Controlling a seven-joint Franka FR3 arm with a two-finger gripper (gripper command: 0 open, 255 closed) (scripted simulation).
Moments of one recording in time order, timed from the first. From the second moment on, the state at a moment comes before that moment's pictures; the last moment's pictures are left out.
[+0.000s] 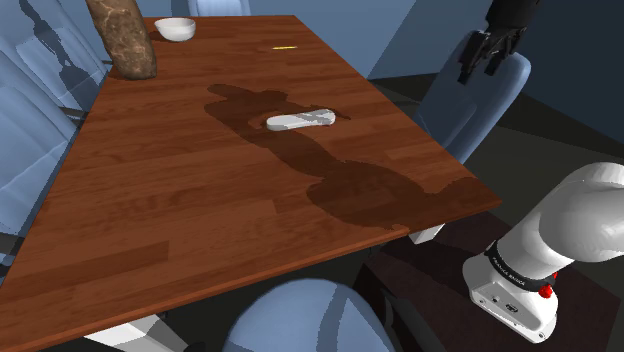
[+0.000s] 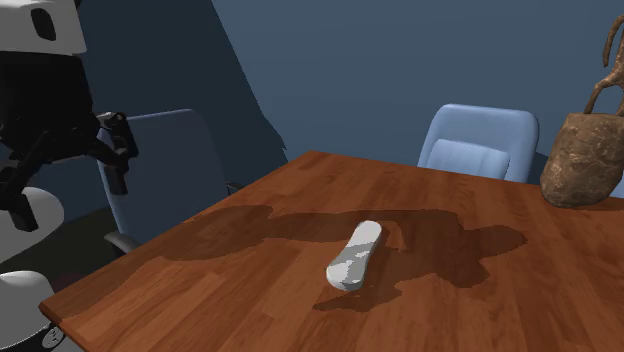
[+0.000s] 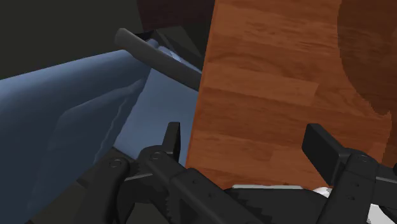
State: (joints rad) arm 0.00 -0.78 -0.07 -2.32 -0.11 1.56 0.11
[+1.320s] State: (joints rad) arm 0.20 -0.16 -0.15 -2.01 -0.07 1.87 -0.45
